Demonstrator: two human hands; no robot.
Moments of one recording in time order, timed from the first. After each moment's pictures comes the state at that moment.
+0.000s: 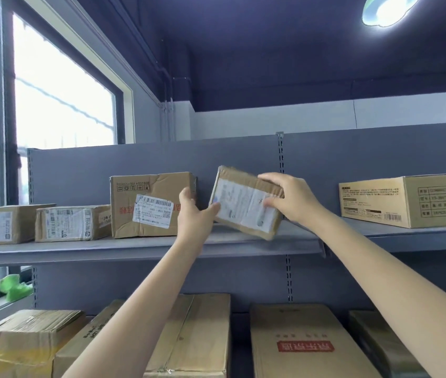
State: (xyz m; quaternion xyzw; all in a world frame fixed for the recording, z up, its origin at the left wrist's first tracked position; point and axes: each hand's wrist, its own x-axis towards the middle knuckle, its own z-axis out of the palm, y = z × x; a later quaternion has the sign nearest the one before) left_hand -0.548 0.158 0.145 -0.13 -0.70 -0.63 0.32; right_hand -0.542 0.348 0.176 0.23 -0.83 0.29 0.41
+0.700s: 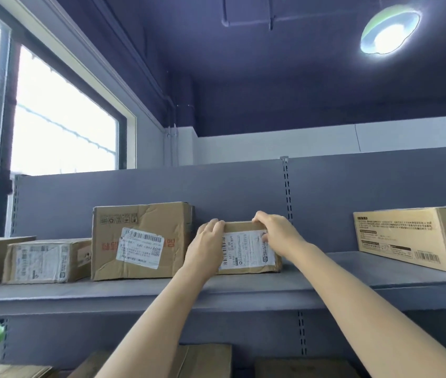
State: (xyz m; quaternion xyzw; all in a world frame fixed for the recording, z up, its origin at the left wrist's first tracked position) left_hand -0.649 0.167 0.156 -0.16 -0.89 -0.14 0.41; right_hand -0.654 0.342 0.178 0.18 -0.90 0.20 0.34
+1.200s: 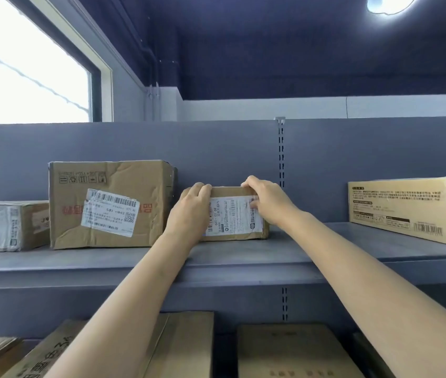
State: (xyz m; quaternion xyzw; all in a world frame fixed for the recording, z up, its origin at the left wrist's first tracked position) left_hand -0.686 0.167 0.153 -0.16 -0.88 -0.13 0.43; right_hand -0.692 0.345 0.174 0.20 -0.89 0.21 0.35
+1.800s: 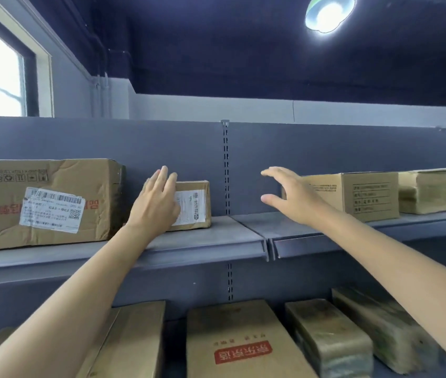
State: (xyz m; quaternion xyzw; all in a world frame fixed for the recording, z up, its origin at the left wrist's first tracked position) left_hand -0.651 0.193 0.156 -0.21 -0.87 -0.07 0.45; right_hand -0.562 0.452 0.167 0.13 -0.89 0.19 0.39
